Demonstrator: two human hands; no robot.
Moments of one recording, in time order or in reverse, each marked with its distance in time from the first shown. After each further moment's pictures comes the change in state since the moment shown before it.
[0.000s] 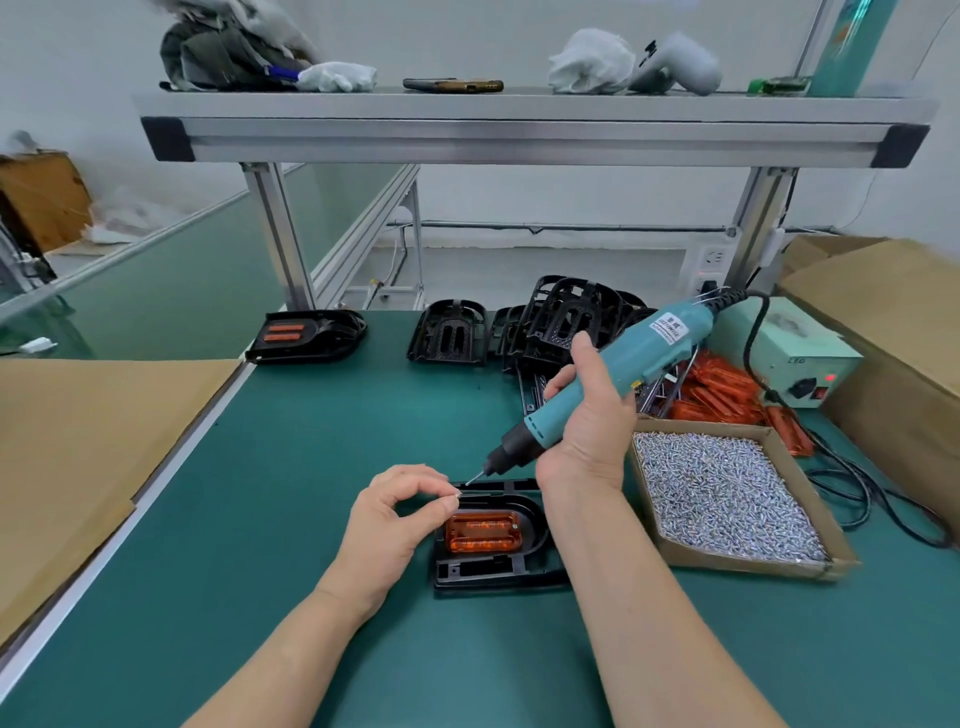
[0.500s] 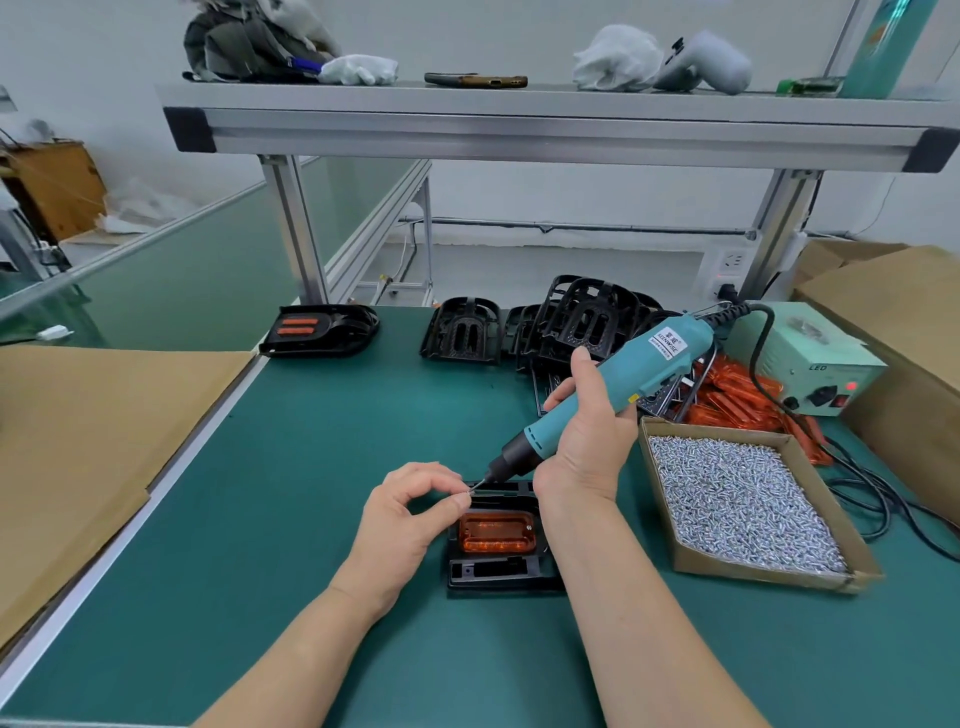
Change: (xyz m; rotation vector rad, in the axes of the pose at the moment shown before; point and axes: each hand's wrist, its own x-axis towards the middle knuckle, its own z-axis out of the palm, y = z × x) left_hand 0.000 -0.001 0.001 -0.049 0.018 0.008; right_hand -0.003 0.023 -0.001 -0.095 0.043 -0.071
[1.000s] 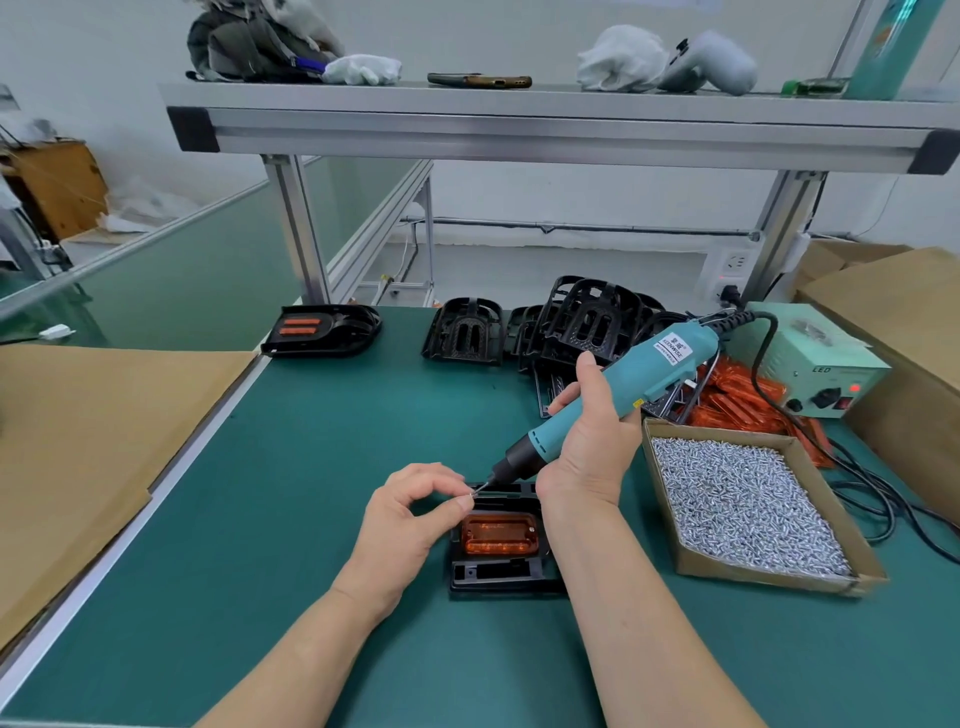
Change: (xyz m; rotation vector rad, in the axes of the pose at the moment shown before) left_hand -0.001 0.001 -0.001 -0.017 -0.003 -0.033; right_hand 0.000 0.003 -0.003 -0.040 0.031 0.008
